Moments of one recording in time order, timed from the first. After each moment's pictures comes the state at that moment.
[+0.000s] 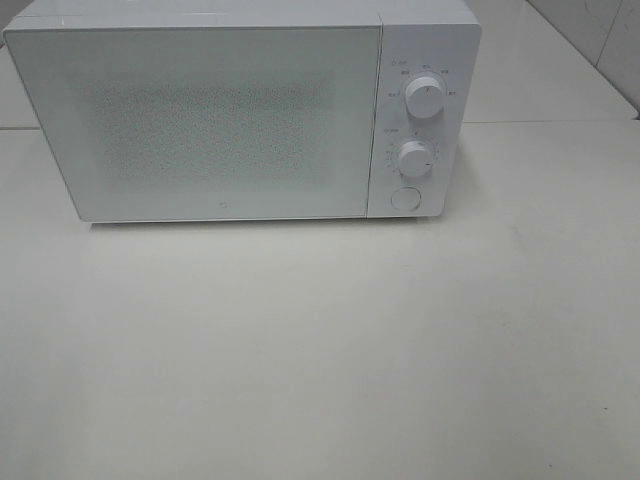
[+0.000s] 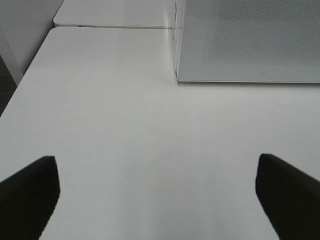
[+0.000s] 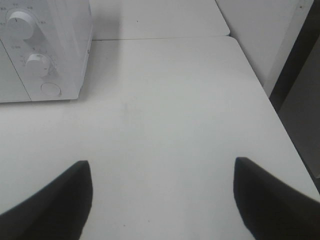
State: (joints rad) left arm -0.01 0.00 -0.50 -0.01 1.04 -0.01; right arm 0.05 0.19 -0.54 -0.11 0.84 0.10
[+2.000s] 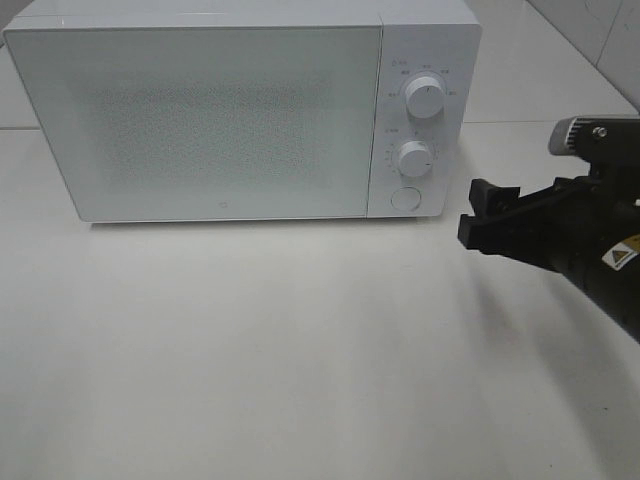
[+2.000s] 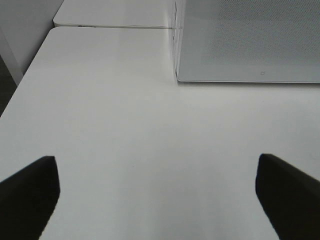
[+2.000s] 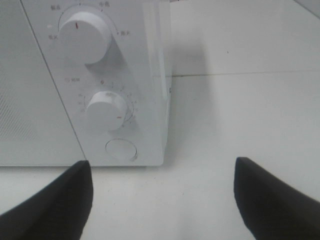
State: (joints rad) left arm -0.01 0.00 -0.50 -0.01 1.04 -0.01; right arm 0.59 1.55 -0.28 0.61 -1.02 -0.17
